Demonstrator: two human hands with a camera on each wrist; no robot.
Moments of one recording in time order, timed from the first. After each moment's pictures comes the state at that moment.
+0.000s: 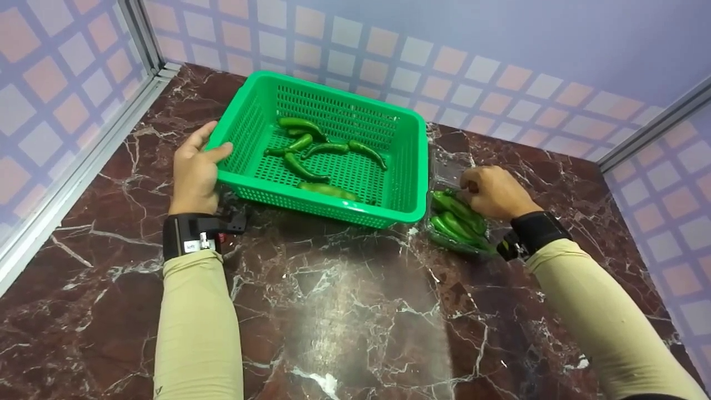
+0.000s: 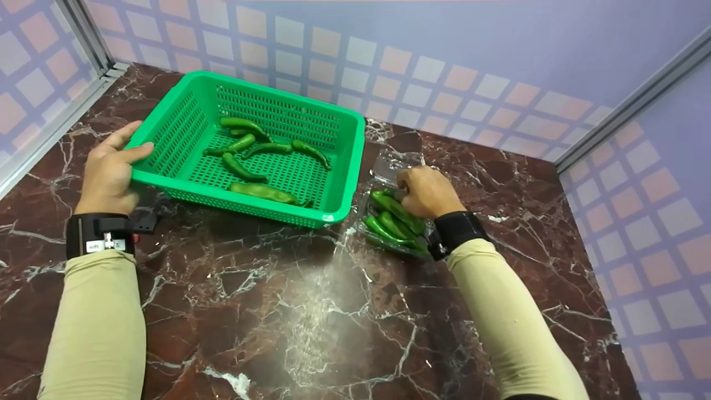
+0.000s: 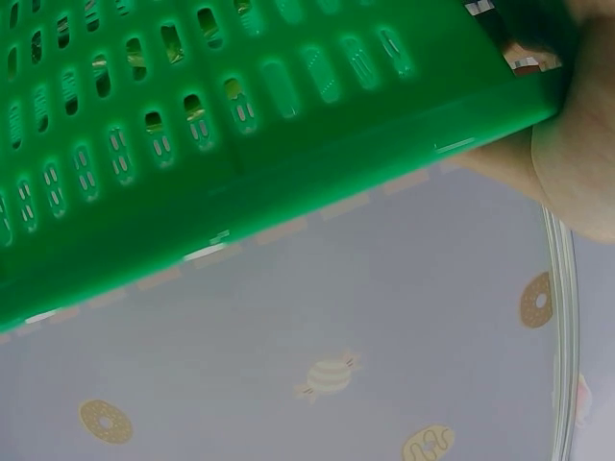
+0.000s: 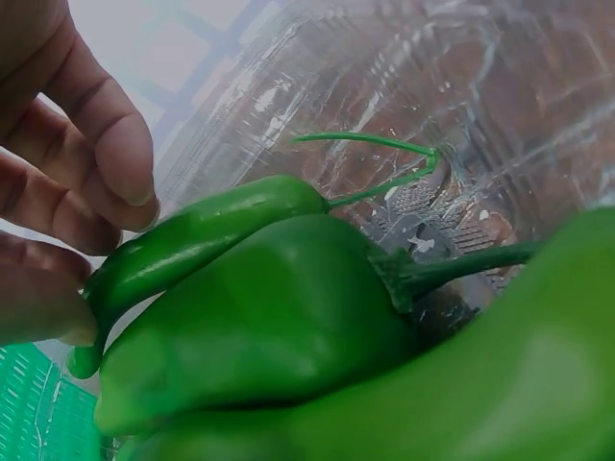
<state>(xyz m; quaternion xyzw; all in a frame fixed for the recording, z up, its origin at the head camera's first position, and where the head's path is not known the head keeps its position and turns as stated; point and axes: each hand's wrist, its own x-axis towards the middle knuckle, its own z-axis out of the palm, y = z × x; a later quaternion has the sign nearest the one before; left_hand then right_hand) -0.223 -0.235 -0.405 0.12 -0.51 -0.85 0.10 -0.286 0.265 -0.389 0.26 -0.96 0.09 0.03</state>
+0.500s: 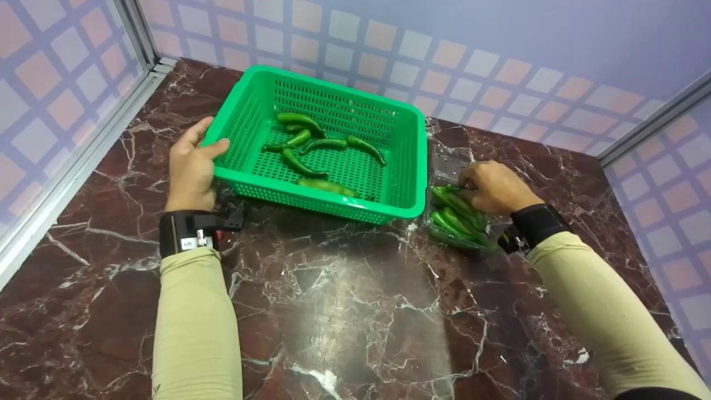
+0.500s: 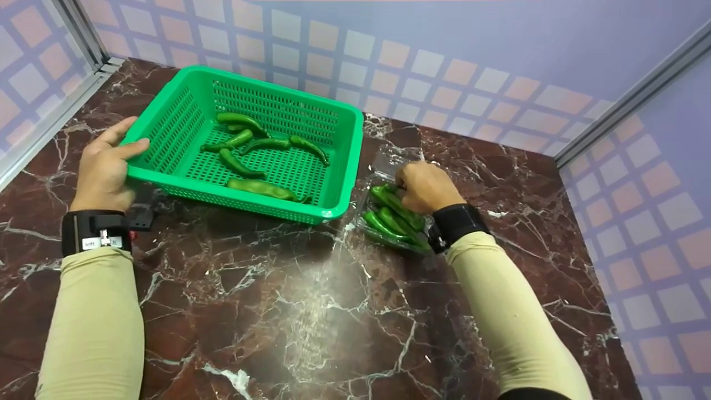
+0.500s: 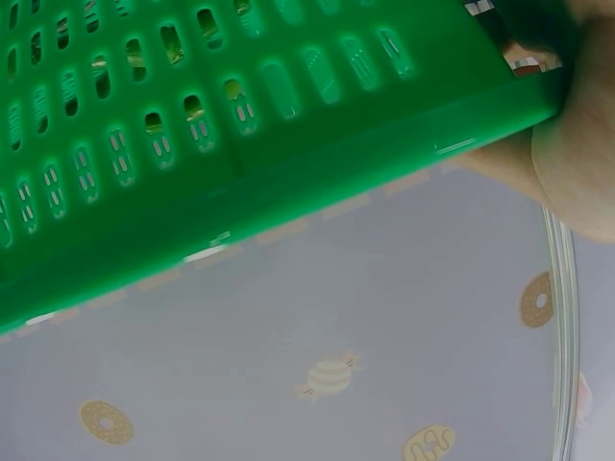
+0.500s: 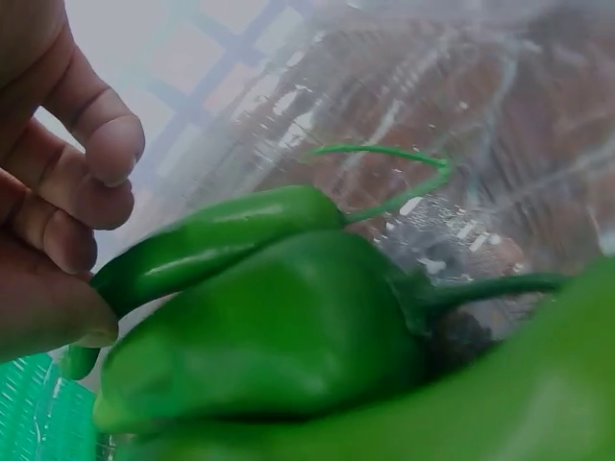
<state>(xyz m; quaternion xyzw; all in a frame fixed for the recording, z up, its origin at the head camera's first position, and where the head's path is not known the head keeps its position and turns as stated) -0.223 -0.236 -0.406 0.13 -0.50 -0.85 0.09 -0.284 0.263 -0.380 0.26 -0.96 0.05 -0.02</state>
